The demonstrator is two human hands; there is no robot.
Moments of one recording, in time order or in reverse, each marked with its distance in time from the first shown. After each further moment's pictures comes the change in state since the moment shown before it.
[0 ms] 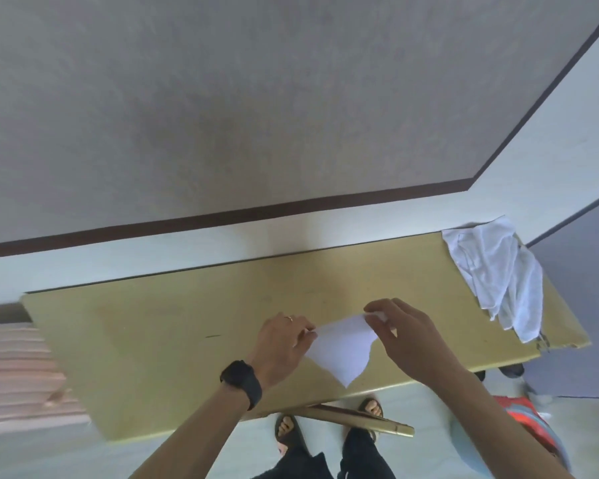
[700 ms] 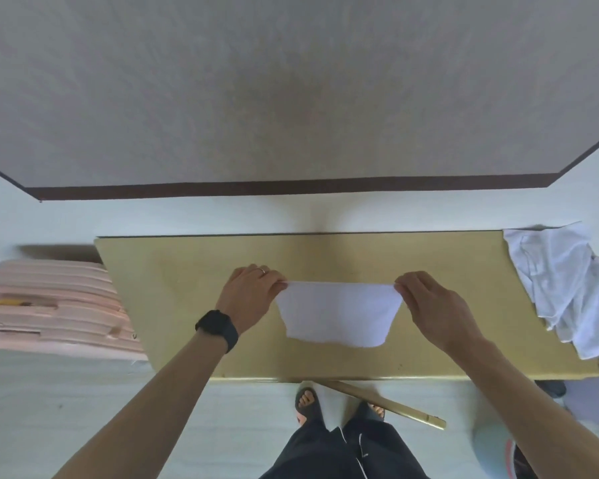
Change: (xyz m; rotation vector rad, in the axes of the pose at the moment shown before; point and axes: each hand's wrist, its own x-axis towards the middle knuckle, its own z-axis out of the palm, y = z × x) left_hand -0.048 -0.097 -0.073 0.318 0.205 -0.109; right_hand 0.032 -0.008 0.039 -0.401 0.031 -0.214
